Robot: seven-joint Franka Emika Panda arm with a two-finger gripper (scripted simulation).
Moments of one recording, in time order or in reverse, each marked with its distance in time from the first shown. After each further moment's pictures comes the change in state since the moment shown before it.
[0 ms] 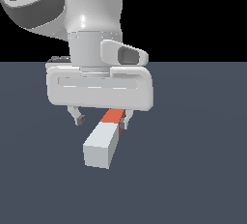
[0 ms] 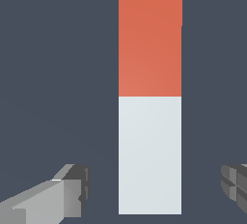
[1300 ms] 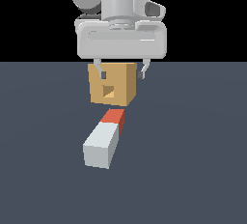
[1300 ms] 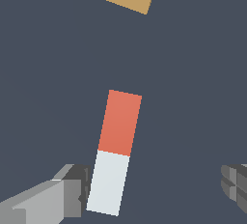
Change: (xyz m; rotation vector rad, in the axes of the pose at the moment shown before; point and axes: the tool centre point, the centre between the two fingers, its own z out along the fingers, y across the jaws) arm 0.088 0.028 -0.087 0.000 -0.010 -0.193
